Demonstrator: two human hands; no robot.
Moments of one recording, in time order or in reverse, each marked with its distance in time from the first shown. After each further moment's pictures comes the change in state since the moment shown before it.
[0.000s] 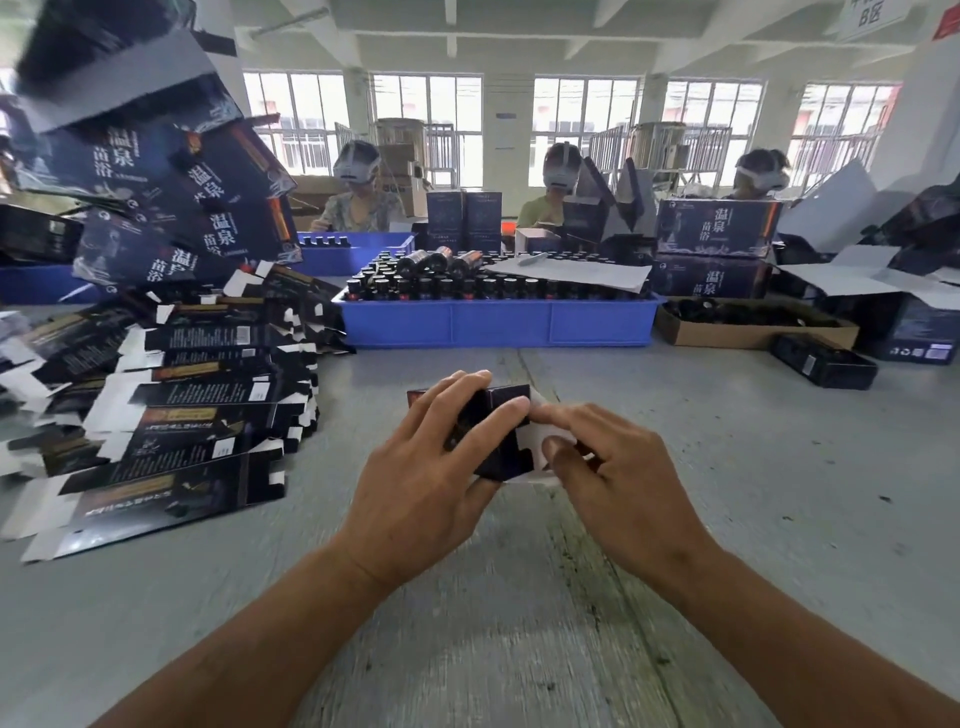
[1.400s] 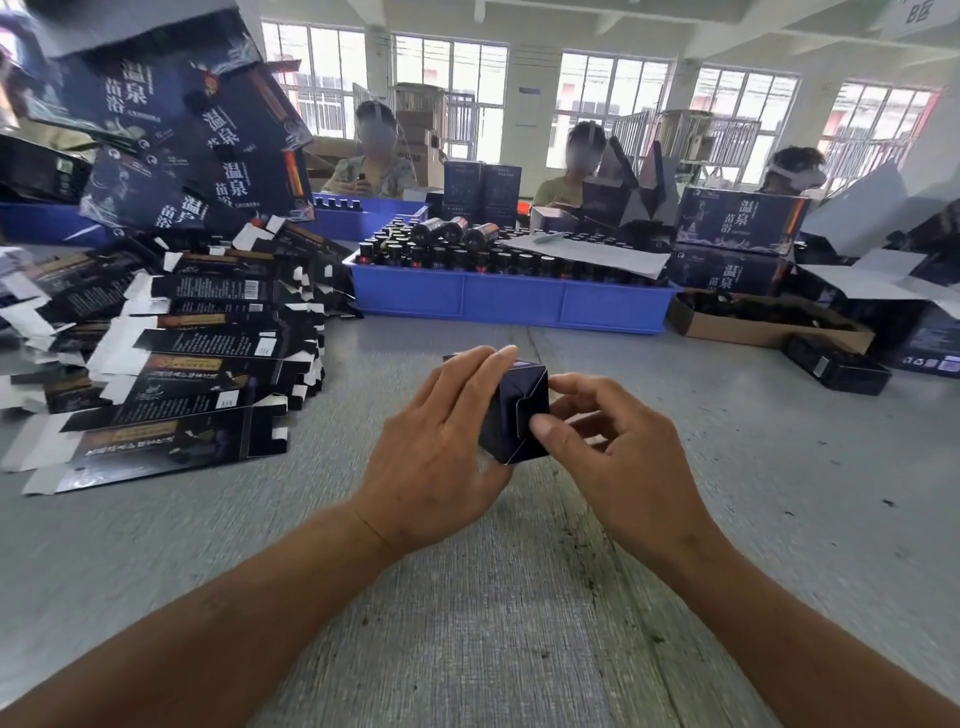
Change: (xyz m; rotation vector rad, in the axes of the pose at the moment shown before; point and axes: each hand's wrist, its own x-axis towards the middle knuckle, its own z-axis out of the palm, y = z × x) left_hand -0.001 0.009 0.006 -0.119 0.014 -0.147; right_hand -0.003 -0.004 0.004 0.214 -0.001 0.168
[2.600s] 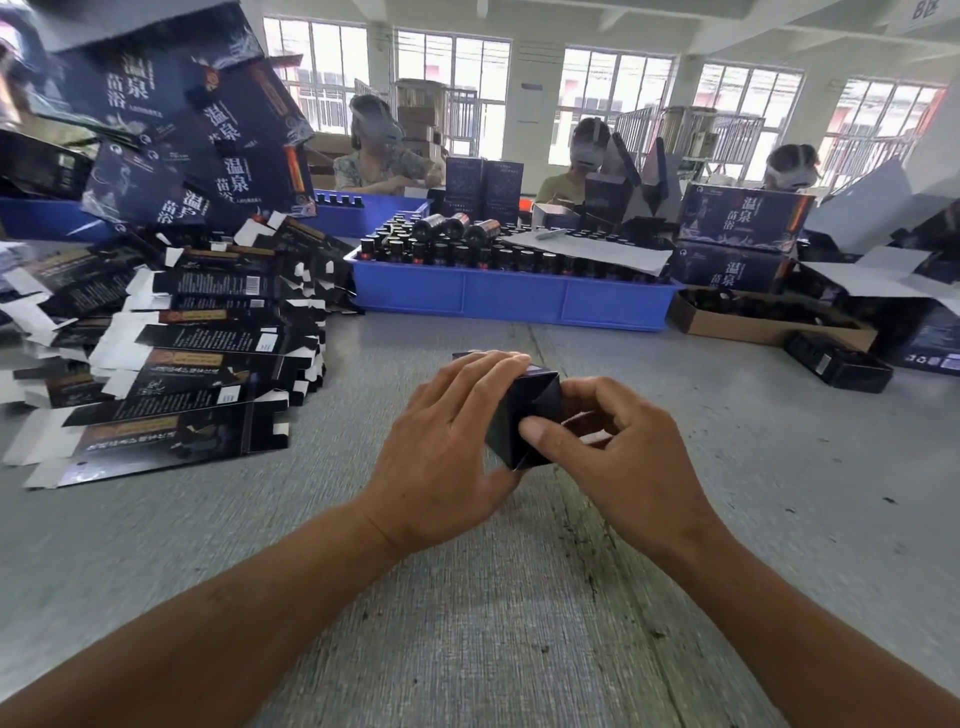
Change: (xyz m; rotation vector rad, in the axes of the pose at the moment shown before) left_hand -0.001 0.003 0.004 -0.040 -0.013 0.026; right_hand 0.000 -0.003 -0.004 -0.034 -0.050 0.043
